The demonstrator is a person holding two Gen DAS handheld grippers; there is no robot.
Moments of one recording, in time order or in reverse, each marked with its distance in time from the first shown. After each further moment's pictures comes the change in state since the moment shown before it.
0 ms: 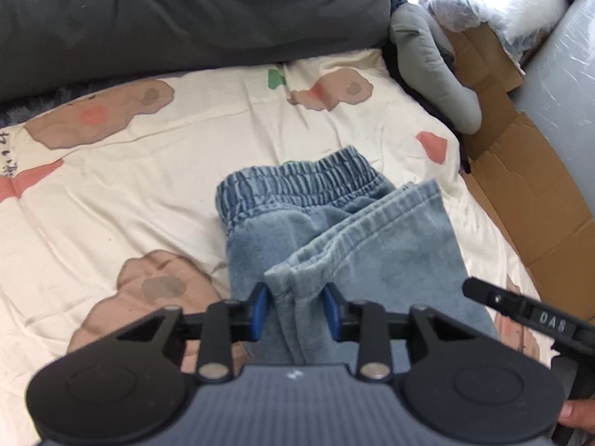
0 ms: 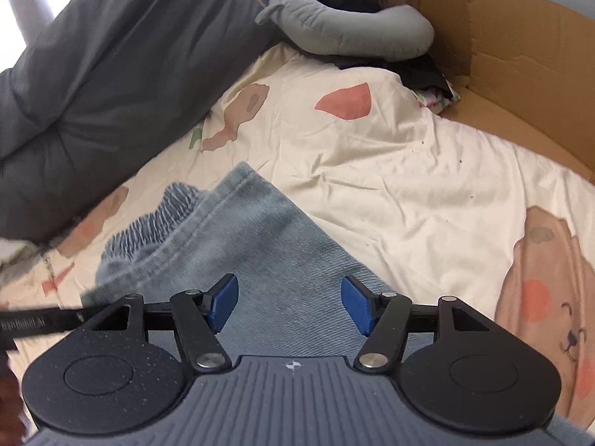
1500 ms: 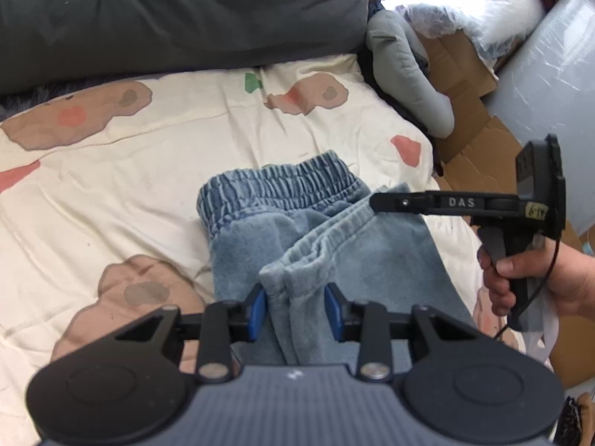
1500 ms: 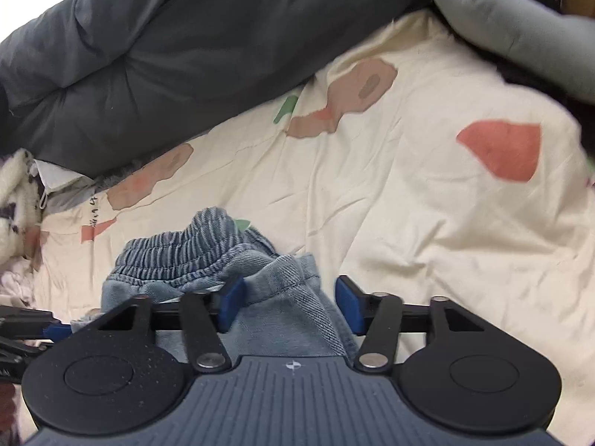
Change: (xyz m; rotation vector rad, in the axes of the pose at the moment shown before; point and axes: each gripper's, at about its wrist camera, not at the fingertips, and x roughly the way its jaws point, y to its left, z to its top) left arm 0.002 0.007 0.000 0.021 -0.010 -0.103; right arm 0.118 0.015 0.091 -0.298 0.212 0.355
